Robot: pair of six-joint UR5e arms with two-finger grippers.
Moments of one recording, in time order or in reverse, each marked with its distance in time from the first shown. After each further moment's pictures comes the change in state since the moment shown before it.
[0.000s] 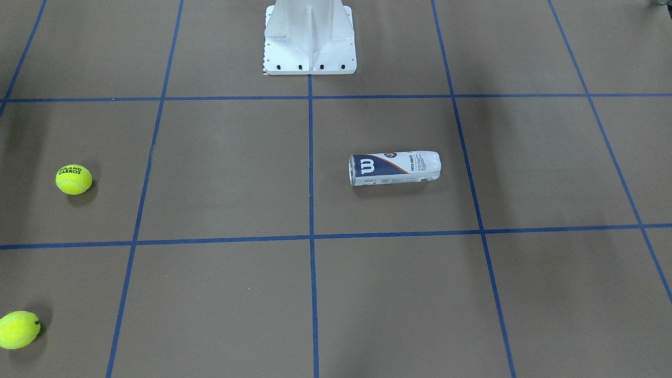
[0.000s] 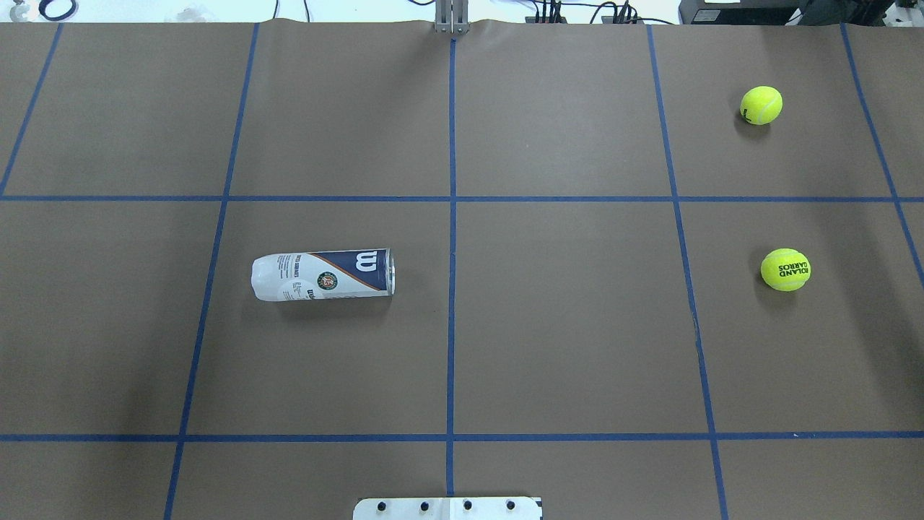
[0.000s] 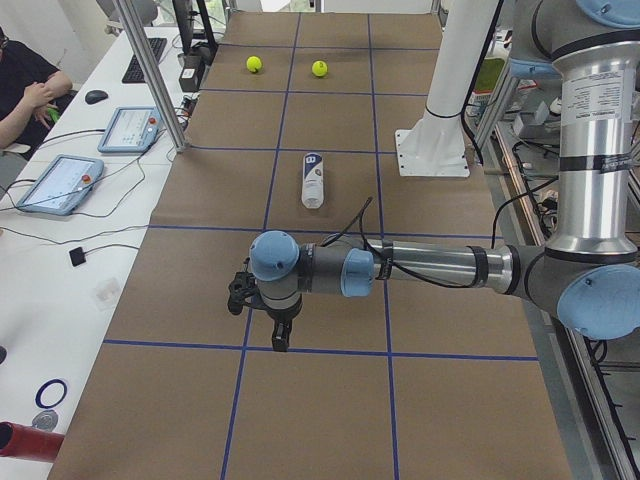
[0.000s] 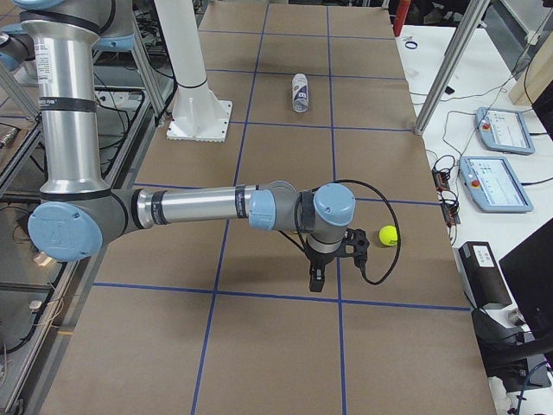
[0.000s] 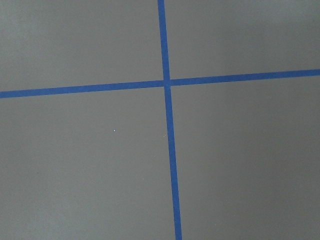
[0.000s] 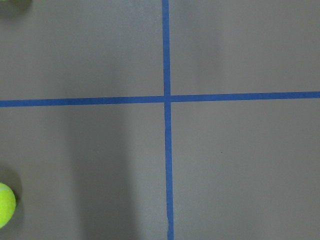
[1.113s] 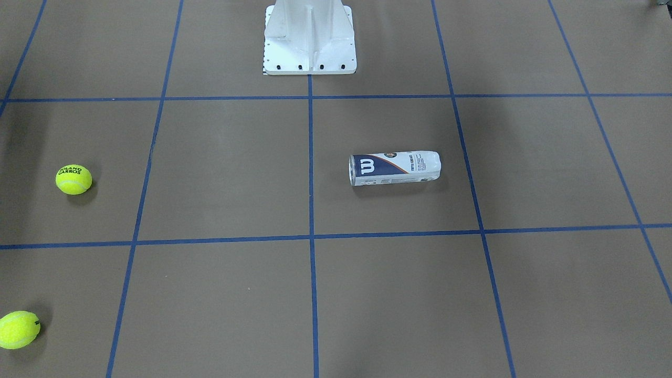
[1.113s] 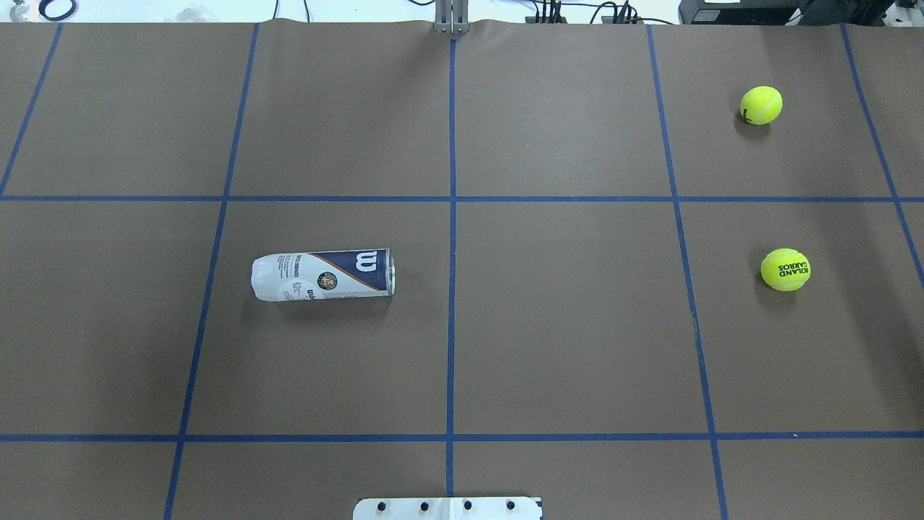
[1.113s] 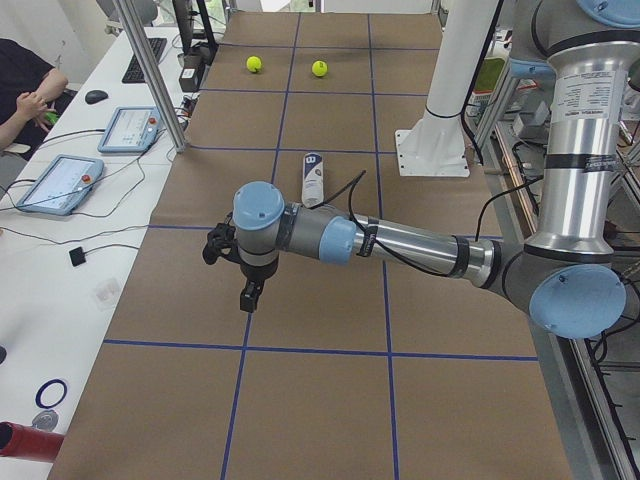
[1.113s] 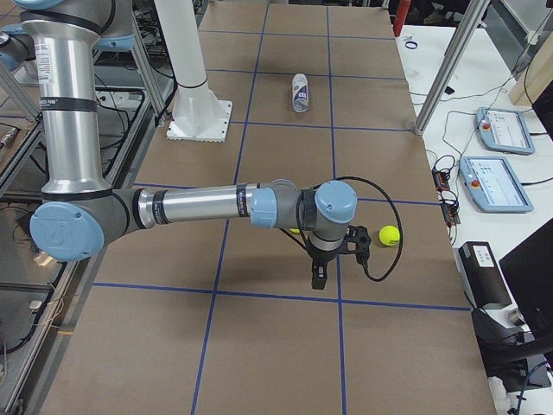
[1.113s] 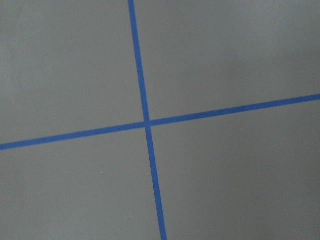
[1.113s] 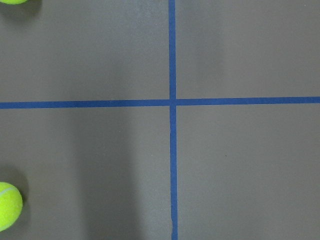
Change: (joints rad) left arm 0.019 -0.120 -0.079 -0.063 0.004 -0.003; right arm 0.000 0.007 0.001 0.001 0.008 -0.002
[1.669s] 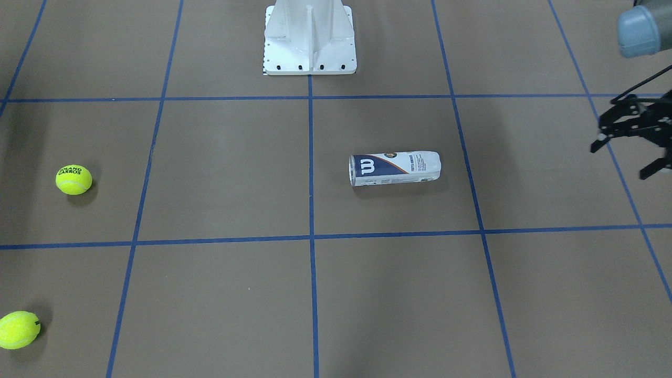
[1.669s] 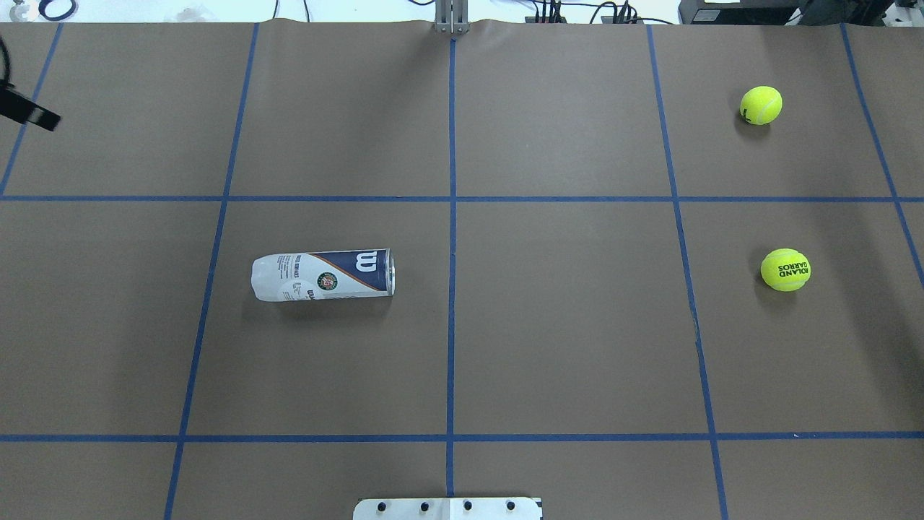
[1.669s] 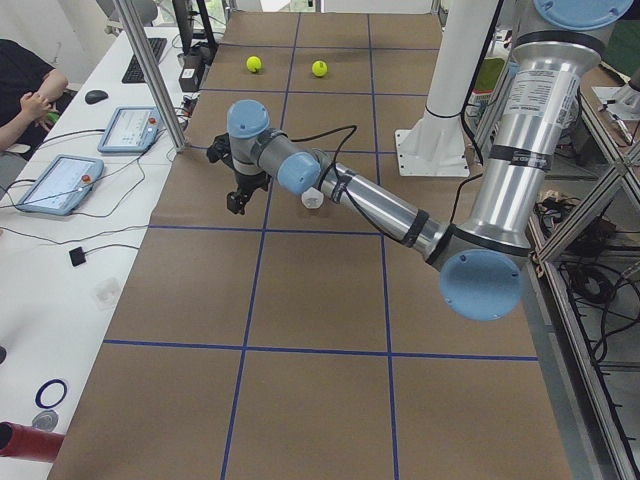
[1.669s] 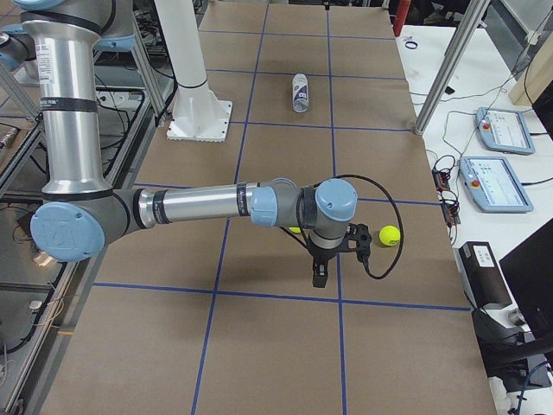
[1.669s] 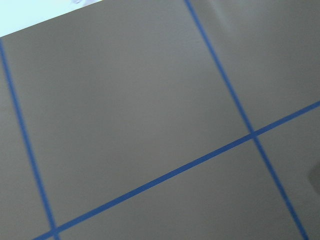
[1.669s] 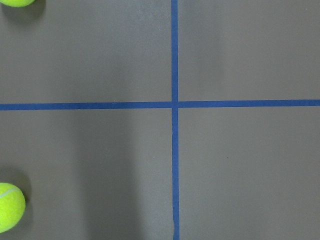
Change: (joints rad) left arm 0.304 -0.244 -0.063 -0.069 -0.017 -0.081; right arm 0.000 0.002 0.013 0.000 0.005 0.001
